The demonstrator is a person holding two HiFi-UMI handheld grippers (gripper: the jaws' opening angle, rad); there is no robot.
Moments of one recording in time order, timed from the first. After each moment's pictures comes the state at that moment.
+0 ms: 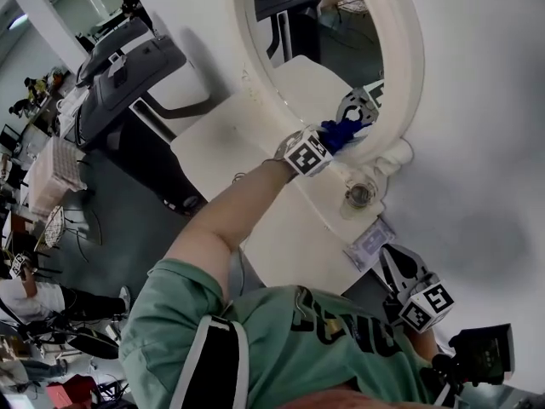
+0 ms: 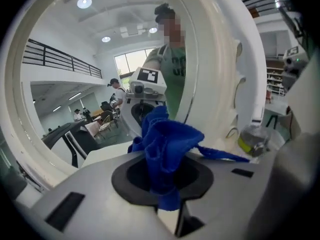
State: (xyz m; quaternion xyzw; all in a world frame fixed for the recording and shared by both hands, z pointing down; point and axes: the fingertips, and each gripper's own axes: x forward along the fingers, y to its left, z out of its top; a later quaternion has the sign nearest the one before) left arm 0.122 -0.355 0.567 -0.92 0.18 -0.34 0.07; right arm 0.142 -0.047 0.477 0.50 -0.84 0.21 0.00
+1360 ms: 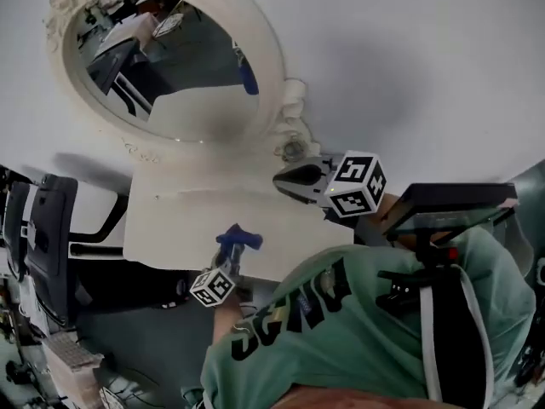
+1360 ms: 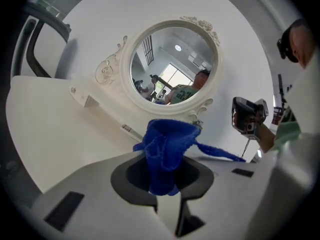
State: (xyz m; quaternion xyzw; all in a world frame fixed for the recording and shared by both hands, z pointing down) left arm -0.149 -0.224 0.670 -0.91 0.19 -0.12 -0.36; right arm 0.016 -0.156 0.449 0.50 -0.85 0.20 0.03
